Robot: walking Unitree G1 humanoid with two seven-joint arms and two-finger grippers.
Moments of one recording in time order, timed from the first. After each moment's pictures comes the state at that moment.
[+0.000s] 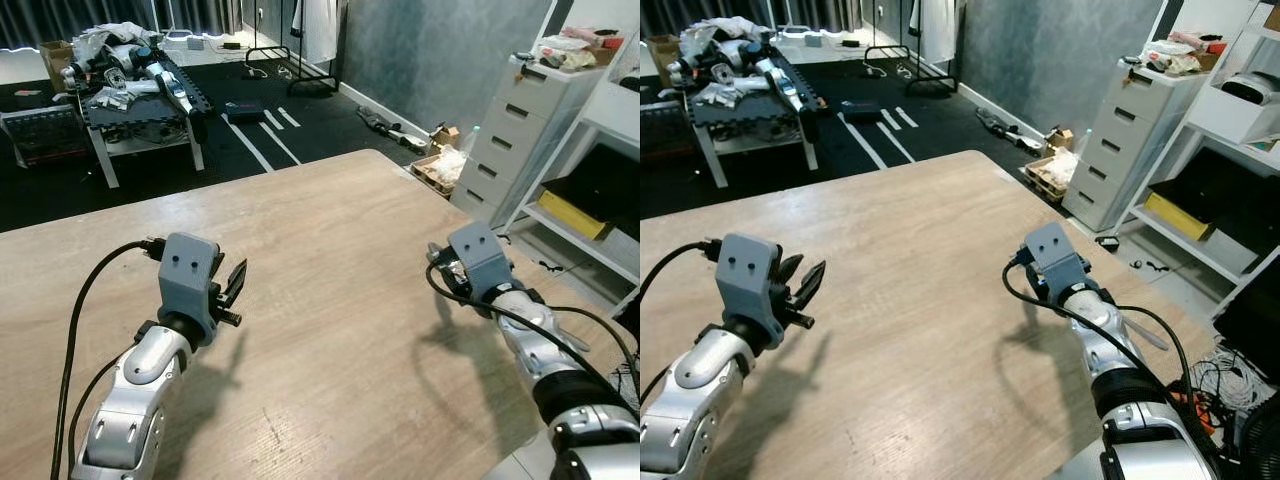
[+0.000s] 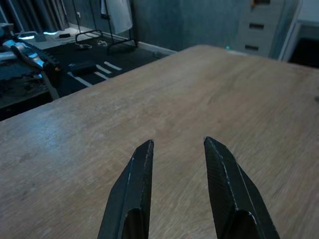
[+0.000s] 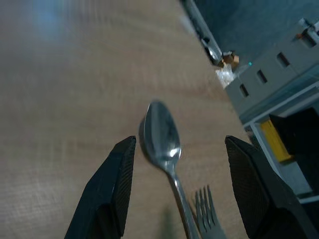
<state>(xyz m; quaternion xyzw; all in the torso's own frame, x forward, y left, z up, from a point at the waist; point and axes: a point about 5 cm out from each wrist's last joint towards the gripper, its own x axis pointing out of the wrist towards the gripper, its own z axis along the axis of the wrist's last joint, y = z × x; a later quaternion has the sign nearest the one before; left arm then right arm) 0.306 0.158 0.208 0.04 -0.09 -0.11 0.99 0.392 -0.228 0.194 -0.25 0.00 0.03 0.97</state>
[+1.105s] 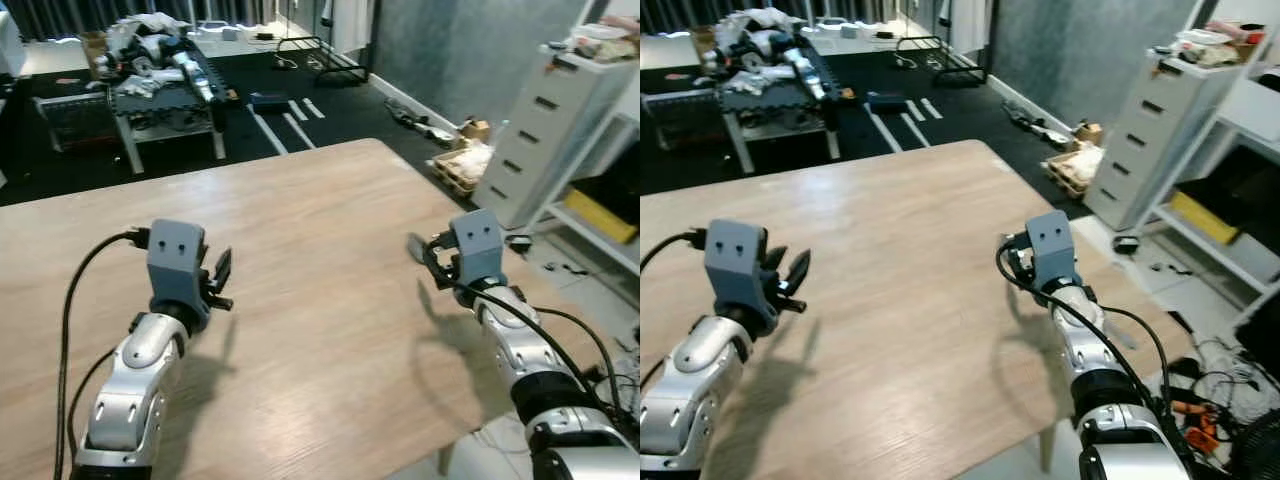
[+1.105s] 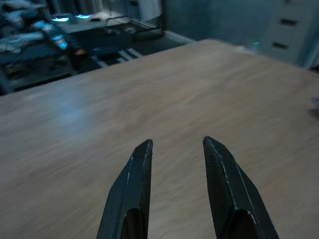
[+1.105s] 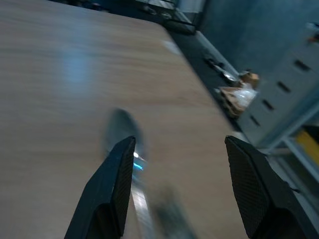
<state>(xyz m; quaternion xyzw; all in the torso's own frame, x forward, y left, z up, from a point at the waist) 0.319 0.163 0.217 0.02 -0.08 -0.07 0.99 0.390 -0.212 0.198 -0.14 -0.07 0.03 0.99</state>
